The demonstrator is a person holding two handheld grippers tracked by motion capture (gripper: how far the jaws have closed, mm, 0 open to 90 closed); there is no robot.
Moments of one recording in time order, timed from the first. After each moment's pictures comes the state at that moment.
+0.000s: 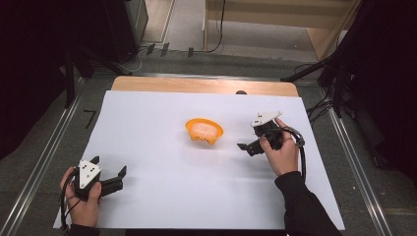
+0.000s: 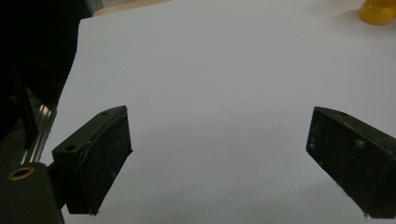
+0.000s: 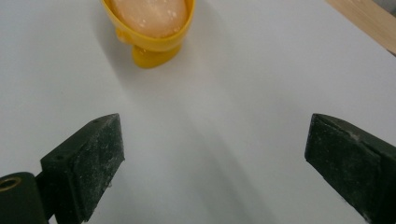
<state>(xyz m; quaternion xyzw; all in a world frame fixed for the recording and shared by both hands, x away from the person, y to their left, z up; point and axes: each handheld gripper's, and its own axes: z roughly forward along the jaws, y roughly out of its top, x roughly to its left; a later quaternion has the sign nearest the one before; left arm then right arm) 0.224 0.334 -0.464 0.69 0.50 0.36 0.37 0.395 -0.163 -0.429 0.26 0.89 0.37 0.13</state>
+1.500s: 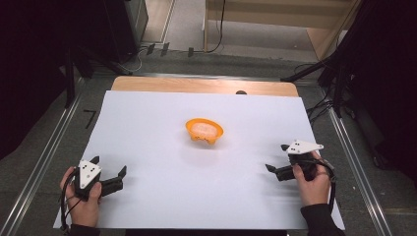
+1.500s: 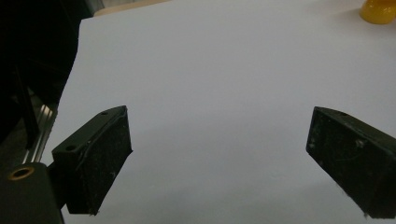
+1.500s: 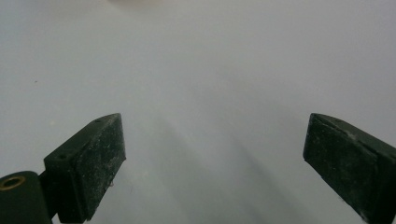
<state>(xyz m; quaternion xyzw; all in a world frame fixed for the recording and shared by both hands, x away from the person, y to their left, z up) 0.224 0.334 -0.464 0.70 0.50 0.36 0.37 0.322 -0.254 -0.466 0.33 0.84 0.40 0.16</state>
